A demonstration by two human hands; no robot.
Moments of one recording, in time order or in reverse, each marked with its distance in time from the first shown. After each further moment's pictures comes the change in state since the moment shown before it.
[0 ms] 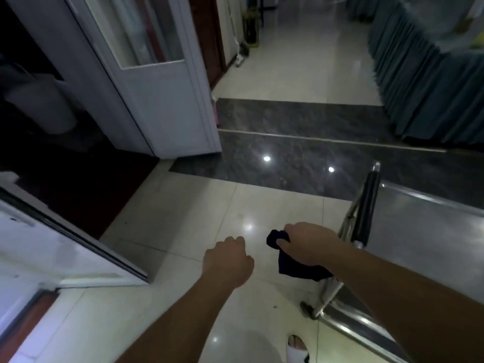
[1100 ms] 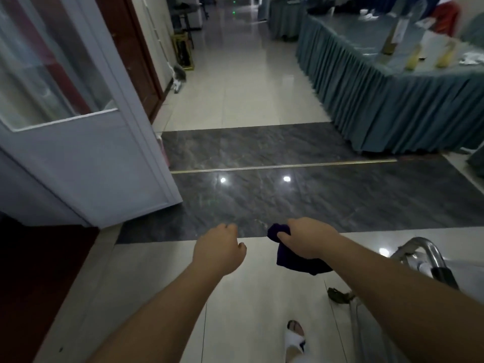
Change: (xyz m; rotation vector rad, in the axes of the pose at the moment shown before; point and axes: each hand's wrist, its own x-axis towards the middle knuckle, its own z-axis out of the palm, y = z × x) left_hand 0.477 -0.077 -0.206 0.009 0.111 0.348; right_hand 0.384 0.041 -0.215 0.190 0.087 0.357
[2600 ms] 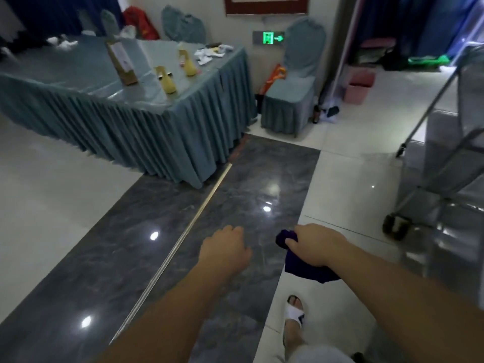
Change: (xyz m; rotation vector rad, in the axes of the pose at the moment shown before) left_hand 0.755 0.513 -0.041 0.379 -0.340 1.034; right_hand 0.370 0.502 -0.245 0.523 0.115 0.975
